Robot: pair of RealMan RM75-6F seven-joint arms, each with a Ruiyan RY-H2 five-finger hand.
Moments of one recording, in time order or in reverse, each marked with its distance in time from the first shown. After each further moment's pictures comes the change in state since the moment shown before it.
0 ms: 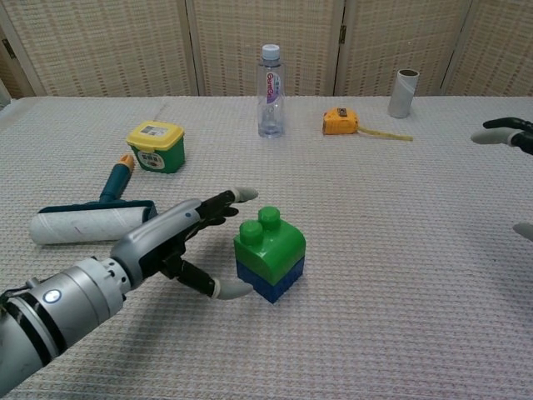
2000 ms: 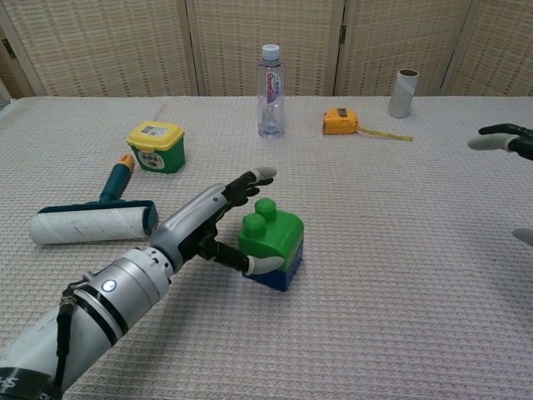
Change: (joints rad) left arm -0.076 -0.198 -0.044 0.308 0.050 0.077 -0.184; right arm 0.013 0.025 -0.009 -0.010 -0.002 -0.038 0.044
